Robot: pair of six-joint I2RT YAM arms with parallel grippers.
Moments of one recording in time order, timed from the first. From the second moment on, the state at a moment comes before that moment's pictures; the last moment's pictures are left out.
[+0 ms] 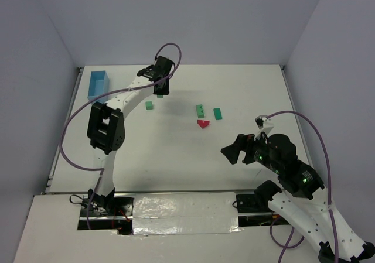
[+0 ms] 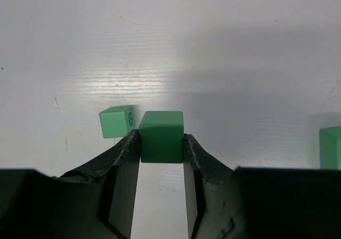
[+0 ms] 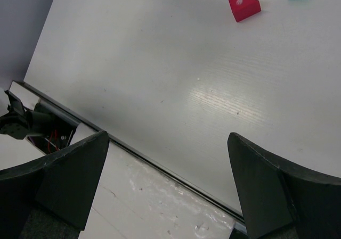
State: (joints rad) left arm -0.42 2.10 1.87 -0.69 -0.34 -0.34; right arm 0.57 0.42 0.73 -0.72 -0.09 0.52
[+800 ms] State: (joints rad) left arm -0.41 2.20 1.84 -0.70 -0.29 -0.35; right arm 0.57 0.43 0.73 -0.72 -0.09 0.52
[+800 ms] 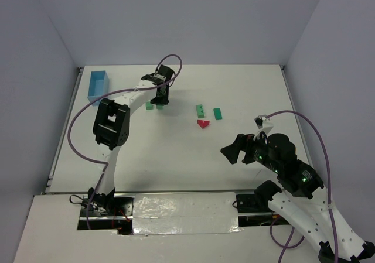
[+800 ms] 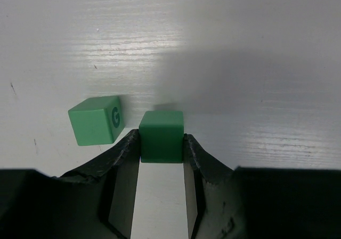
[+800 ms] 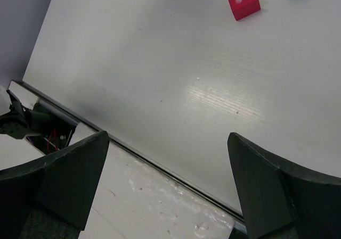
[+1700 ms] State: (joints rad) left arm -0.38 2.24 1.87 -0.70 -0.28 -0.35; right arm 0.57 0.44 0.73 -0.72 -0.09 0.52
